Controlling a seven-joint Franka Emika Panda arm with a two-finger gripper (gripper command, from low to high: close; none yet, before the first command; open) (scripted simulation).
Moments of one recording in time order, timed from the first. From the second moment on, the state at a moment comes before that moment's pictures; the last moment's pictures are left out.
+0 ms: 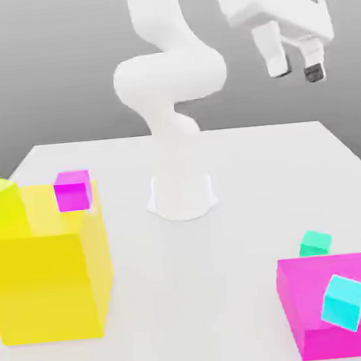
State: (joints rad) arm 0.40 -0.46 -0.05 -2.53 -0.03 2.54 0.05
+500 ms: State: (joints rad) arm 0.69 -0.16 -0.06 -2.73 -0.01 2.73 -0.61
